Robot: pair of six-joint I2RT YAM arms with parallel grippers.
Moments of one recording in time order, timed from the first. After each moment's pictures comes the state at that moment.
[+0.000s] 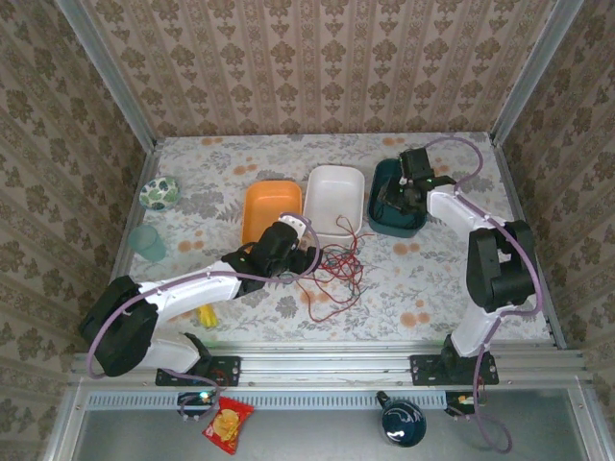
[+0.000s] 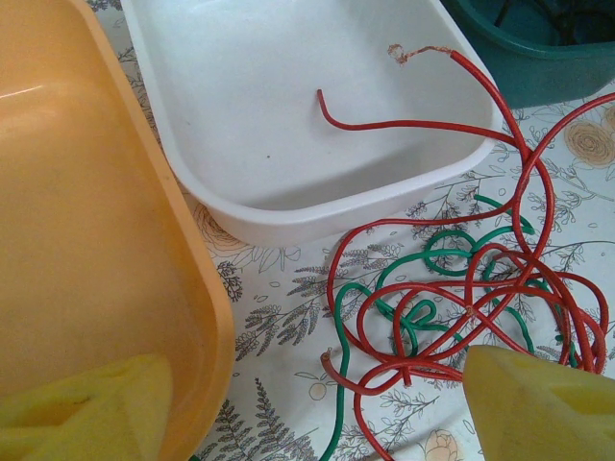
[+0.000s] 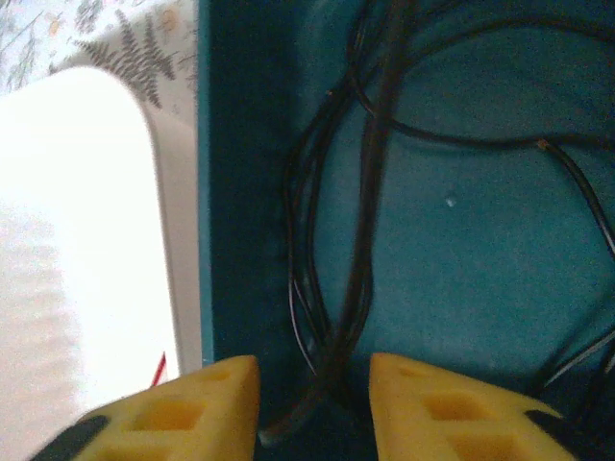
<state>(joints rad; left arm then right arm) -0.88 1.36 0.71 -0.03 -0.15 -0.30 0.17 1.74 1.24 -0.45 -0.09 0.61</state>
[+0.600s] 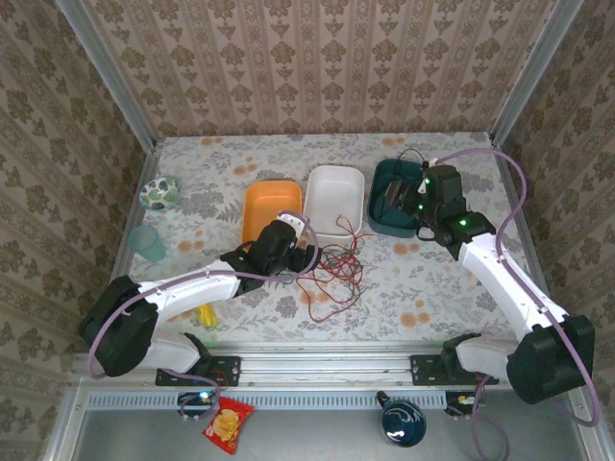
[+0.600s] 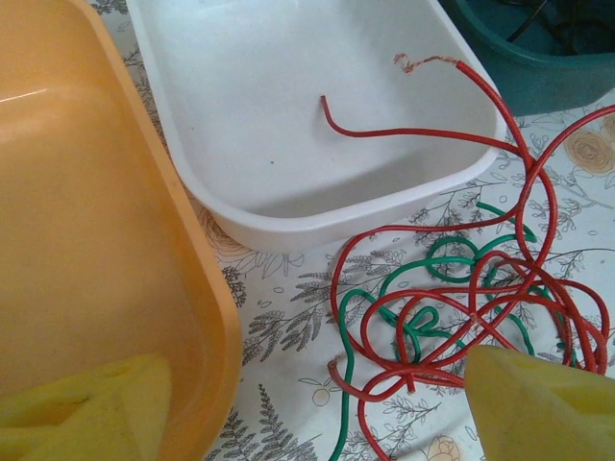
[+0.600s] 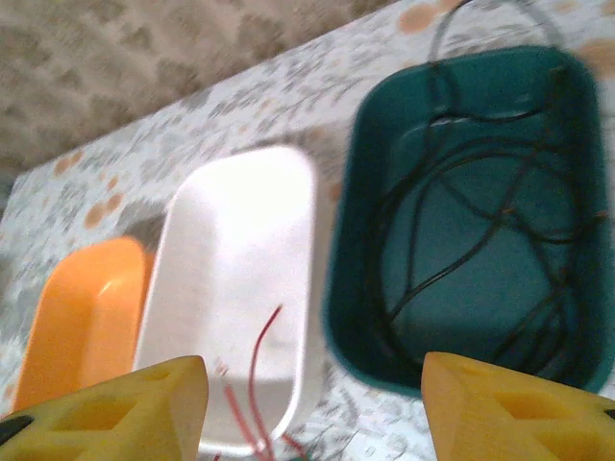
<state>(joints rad) -0.86 1.36 0.71 -0.02 -0.13 -0.30 0.26 1.20 0.98 -0.37 -0.01 0.53</state>
